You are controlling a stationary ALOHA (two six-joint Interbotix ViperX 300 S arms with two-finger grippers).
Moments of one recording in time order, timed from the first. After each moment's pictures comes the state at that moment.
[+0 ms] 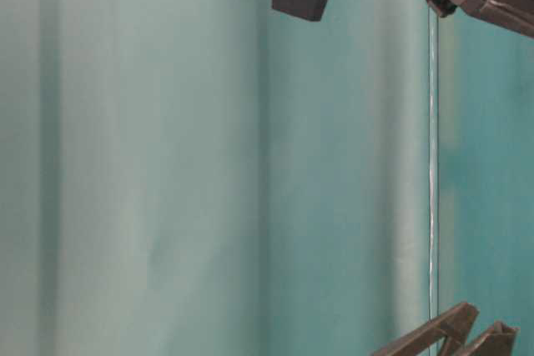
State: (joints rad) left arm 0.04 -0.14 1.09 -0.03 -0.46 -0.01; right arm 0.02 0.10 0.93 0.00 -0.38 0.15
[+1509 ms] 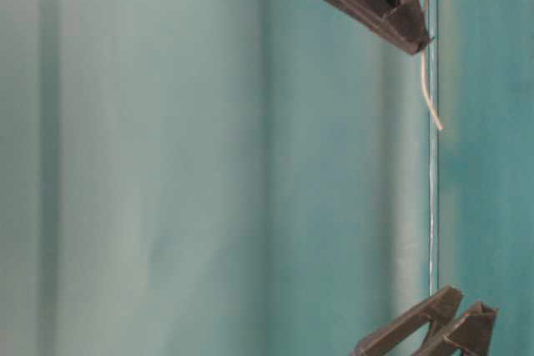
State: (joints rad) left arm 0.04 -0.14 1.05 -0.03 -0.46 -0.03; right arm -0.03 -0.24 0.98 0.00 -0.27 0.14
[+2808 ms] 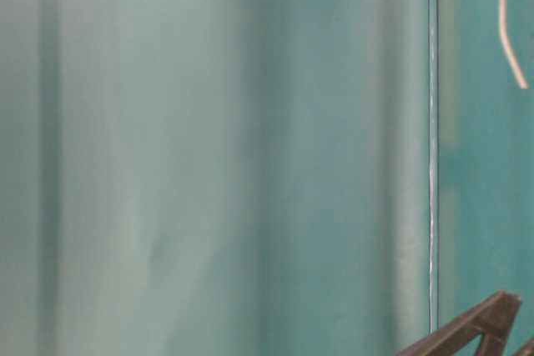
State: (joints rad) left arm -0.15 -0.01 1.06 -0.04 -0.72 -0.12; right arm 0.19 -0.14 1.08 0.08 -0.56 0.15
